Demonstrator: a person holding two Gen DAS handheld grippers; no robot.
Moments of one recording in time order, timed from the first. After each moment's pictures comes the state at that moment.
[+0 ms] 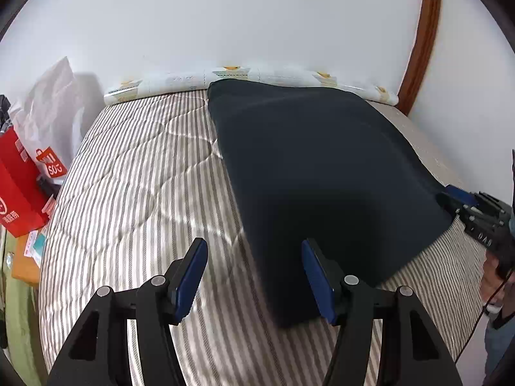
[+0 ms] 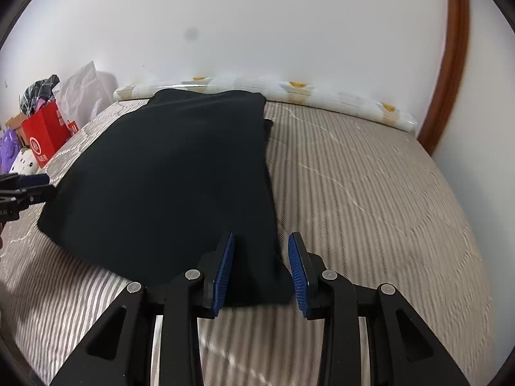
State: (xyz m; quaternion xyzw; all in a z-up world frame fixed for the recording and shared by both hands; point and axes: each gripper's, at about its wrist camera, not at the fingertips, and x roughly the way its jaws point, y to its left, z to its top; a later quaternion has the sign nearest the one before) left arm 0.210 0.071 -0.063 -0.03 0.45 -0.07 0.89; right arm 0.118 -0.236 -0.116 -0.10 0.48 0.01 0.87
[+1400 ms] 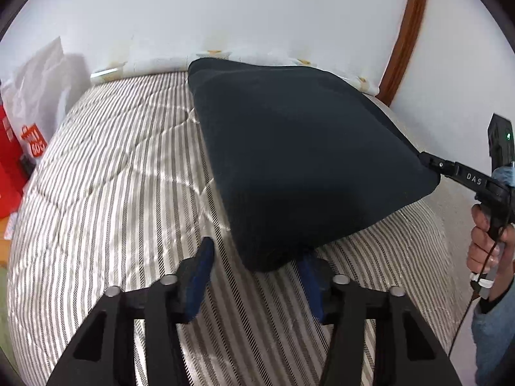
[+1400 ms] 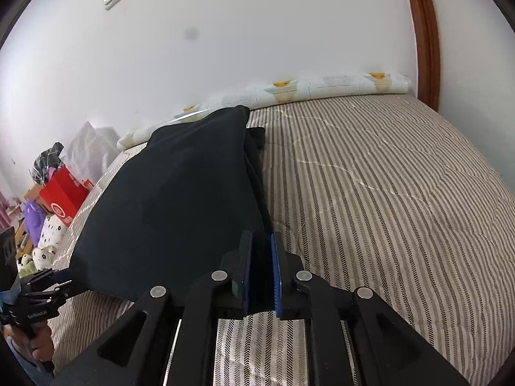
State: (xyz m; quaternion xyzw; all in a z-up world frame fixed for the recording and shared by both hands) left arm 0.182 0.055 -0.090 -0.04 0.45 -0.11 0.89; right arm 0.121 -0.269 -0.122 0.05 0.46 0.02 0.89
